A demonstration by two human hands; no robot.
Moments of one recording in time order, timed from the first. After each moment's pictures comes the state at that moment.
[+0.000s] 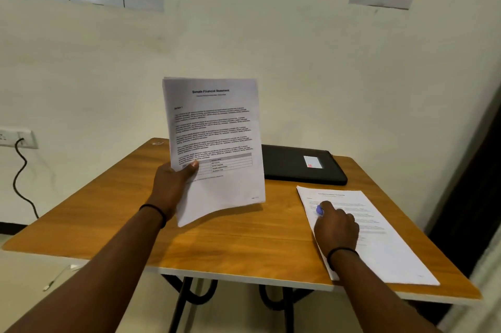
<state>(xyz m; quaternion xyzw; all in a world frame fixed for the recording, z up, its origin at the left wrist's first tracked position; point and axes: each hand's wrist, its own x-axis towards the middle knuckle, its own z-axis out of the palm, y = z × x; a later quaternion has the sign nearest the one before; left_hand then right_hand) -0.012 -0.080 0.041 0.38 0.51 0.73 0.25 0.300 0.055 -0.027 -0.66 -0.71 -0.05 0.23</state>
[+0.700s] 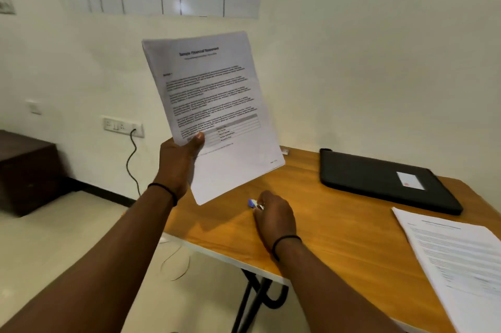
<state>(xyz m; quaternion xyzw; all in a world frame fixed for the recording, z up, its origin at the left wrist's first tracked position) -0.129 -0.178 0.088 0.33 0.47 0.81 0.12 0.020 -0.041 -0.029 -0.36 -0.86 0.16 0.32</state>
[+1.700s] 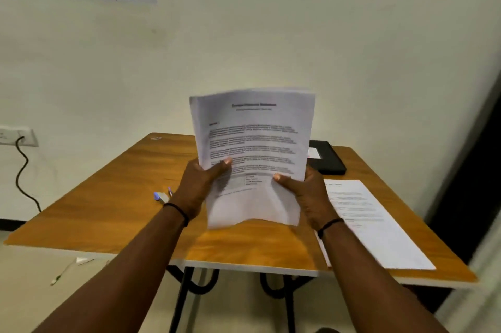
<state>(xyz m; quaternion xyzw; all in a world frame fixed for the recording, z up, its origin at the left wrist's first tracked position) 0.050 -0.081 0.053 0.44 0.47 0.70 0.31 0.255 0.018 0.036 -0.28 -0.62 0.53 0.50</state>
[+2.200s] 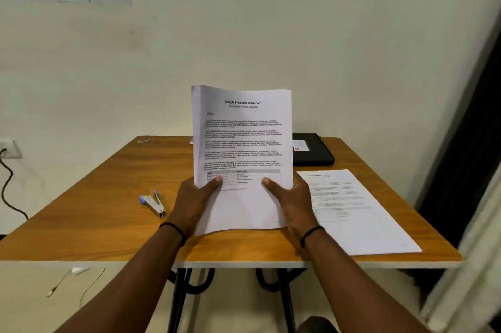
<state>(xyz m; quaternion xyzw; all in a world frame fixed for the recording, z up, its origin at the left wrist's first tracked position) 0.071 -0.073 0.017 0.39 0.52 0.69 0.32 0.258 0.015 0.003 -0.31 -0.58 0.52 0.54</state>
